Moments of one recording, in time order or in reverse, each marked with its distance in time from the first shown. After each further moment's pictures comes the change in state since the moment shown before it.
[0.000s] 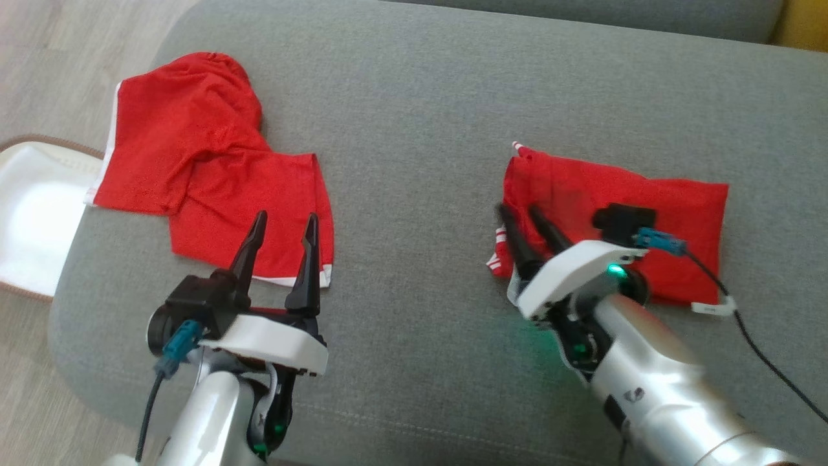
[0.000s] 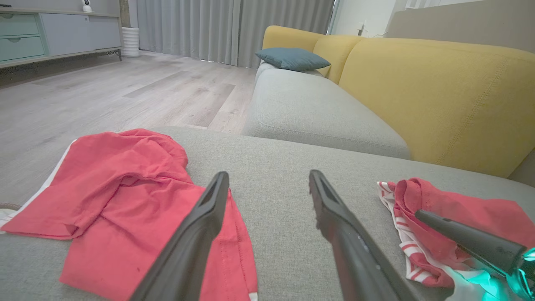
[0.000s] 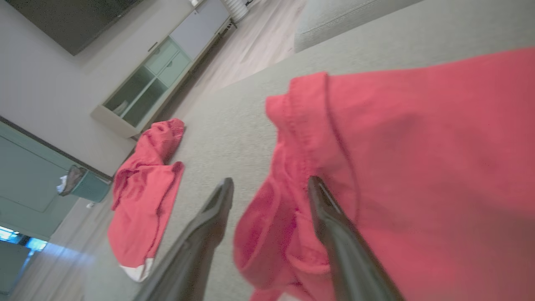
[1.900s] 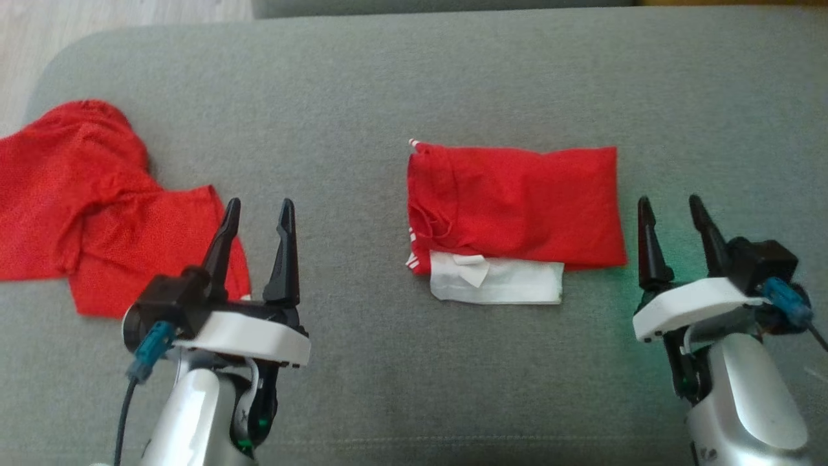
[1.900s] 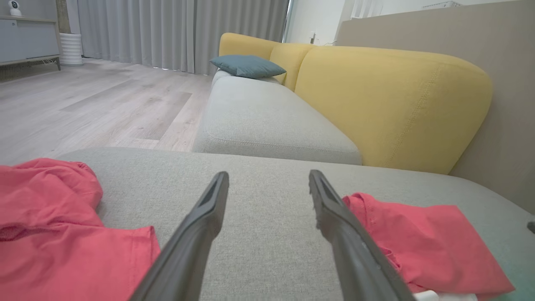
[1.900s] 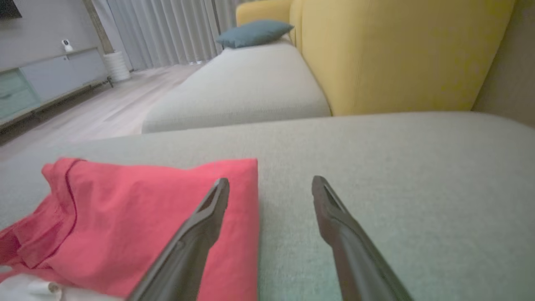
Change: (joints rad) left arm 0.014 0.000 0.058 -0.064 0.010 -0.003 0.000; right arm 0.335 0.013 -0.693 -0.454 -0.809 0.000 0.006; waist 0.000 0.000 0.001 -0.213
